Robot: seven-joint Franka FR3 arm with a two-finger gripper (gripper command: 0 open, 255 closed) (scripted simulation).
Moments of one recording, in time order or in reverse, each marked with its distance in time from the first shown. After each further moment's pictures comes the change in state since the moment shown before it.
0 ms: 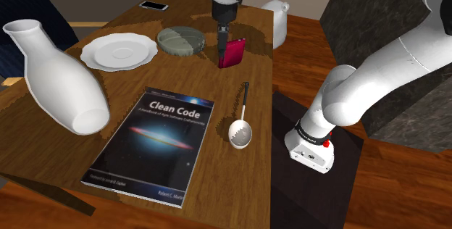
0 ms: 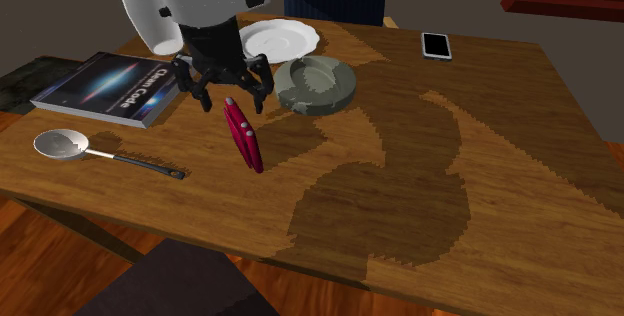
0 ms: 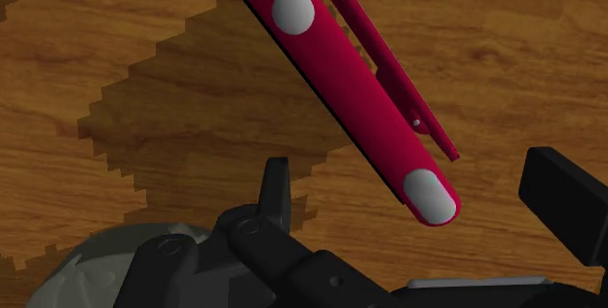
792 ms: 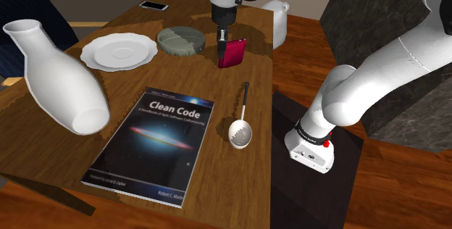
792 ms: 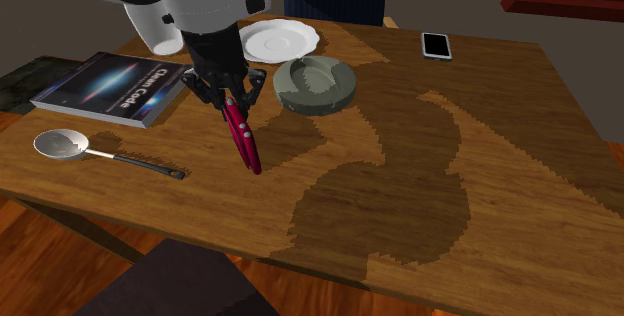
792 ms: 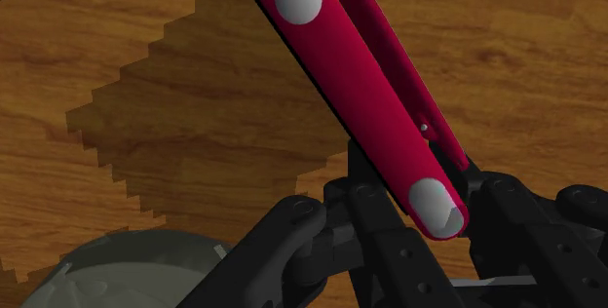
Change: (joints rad) arm 0.001 0.004 0.002 -0.018 0.000 0.022 0.001
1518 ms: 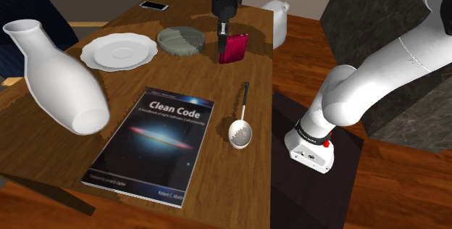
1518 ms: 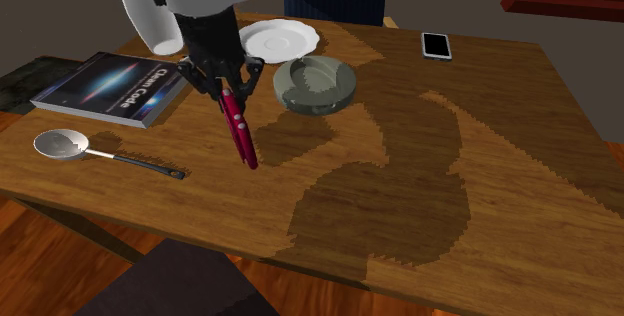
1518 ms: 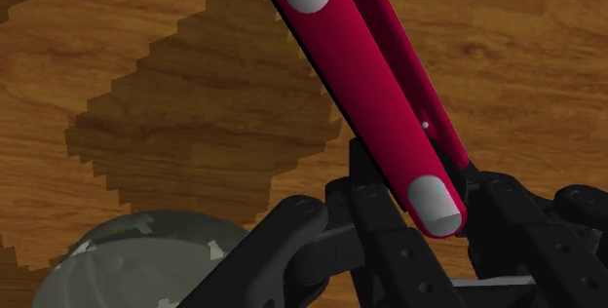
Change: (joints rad) arm 0.000 -0.005 -0.001 0.050 0.000 -0.054 0.000
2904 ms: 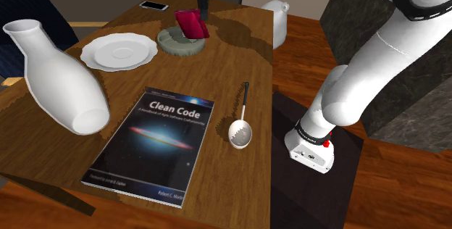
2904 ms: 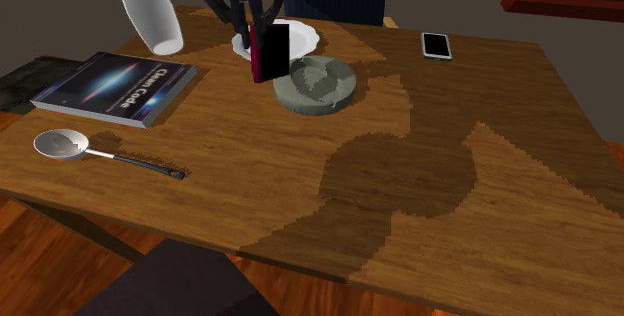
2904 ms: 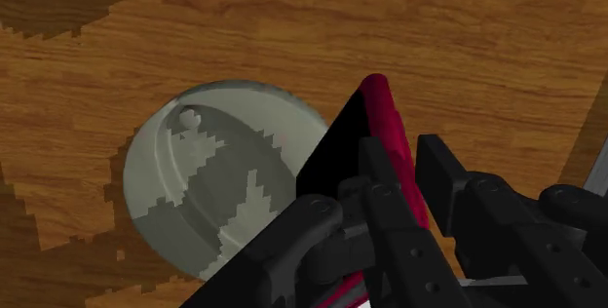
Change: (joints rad) arm -0.015 0.256 -0.004 0.477 -0.030 -0.223 -0.005
